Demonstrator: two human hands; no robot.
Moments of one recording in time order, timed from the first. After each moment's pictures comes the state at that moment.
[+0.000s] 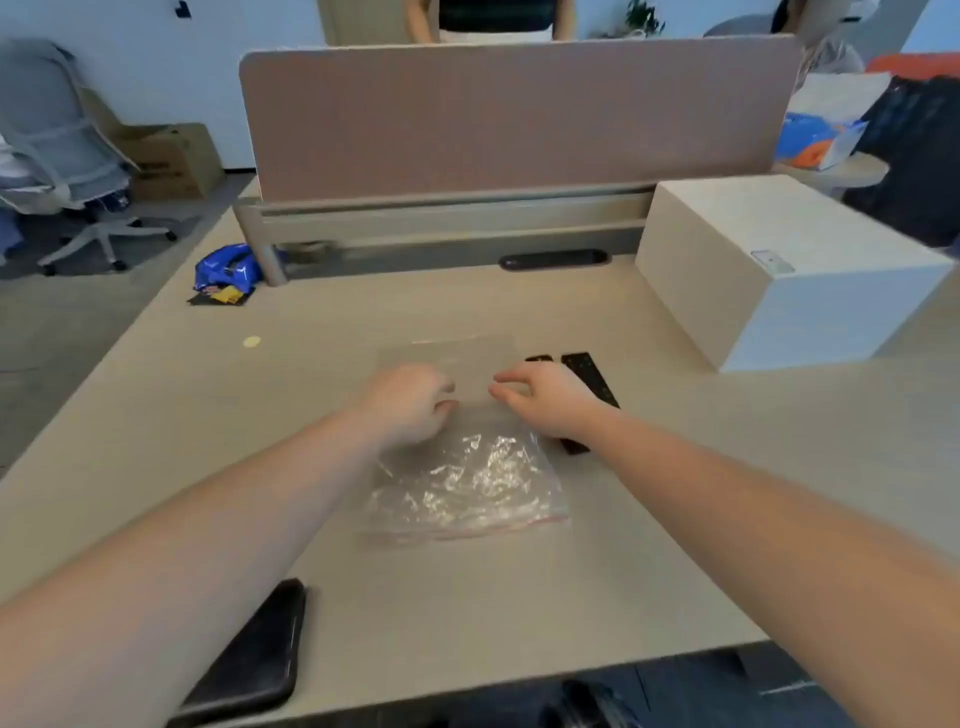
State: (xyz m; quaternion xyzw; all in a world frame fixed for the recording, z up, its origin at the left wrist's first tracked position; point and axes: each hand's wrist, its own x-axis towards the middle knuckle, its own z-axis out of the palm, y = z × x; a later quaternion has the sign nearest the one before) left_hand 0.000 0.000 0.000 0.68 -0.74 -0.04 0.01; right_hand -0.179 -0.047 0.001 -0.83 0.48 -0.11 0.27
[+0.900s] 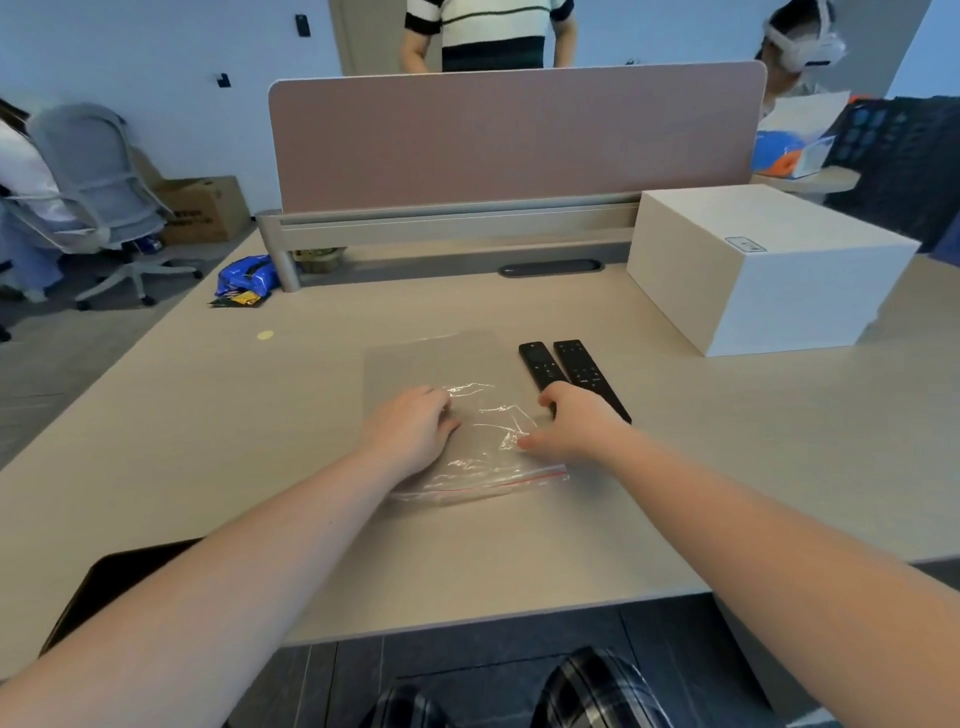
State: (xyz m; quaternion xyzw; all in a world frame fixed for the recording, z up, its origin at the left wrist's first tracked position) left_hand -0.021 0.042 -0.058 0.73 -0.67 -0.02 0.12; right_hand -0.221 0.017 -0.015 -0.76 0.59 -0.07 0.27
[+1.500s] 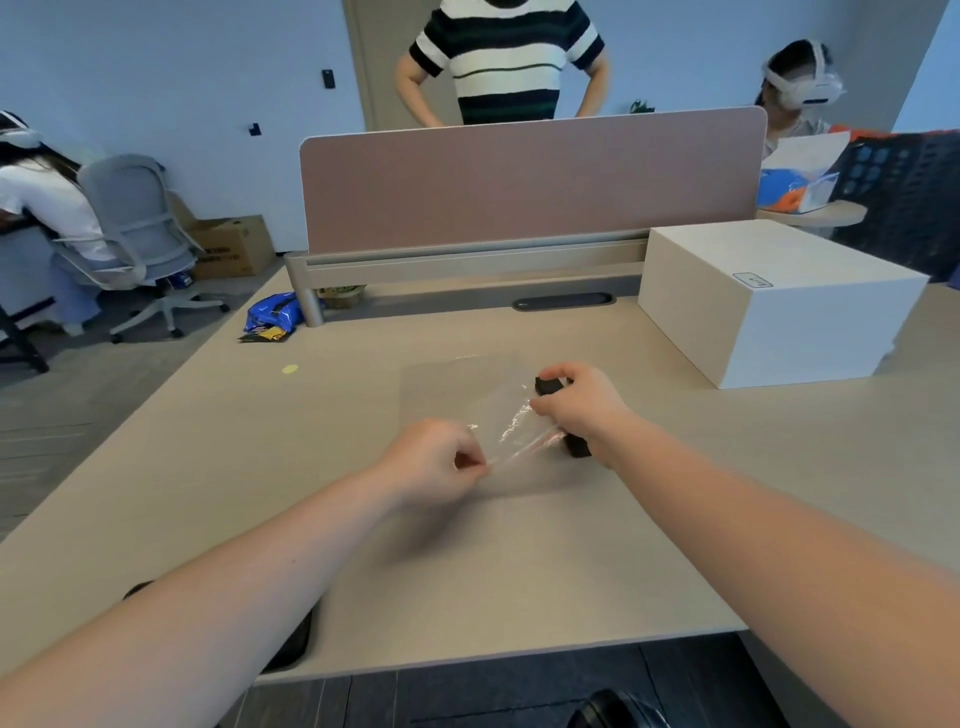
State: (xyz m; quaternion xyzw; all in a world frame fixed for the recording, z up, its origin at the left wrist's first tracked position) left_hand -0.035 0.073 -0.012 0.65 -0.74 -0.10 0.14; right_hand -0.203 -0.014 0.003 -0.61 0.56 -0.32 0.47
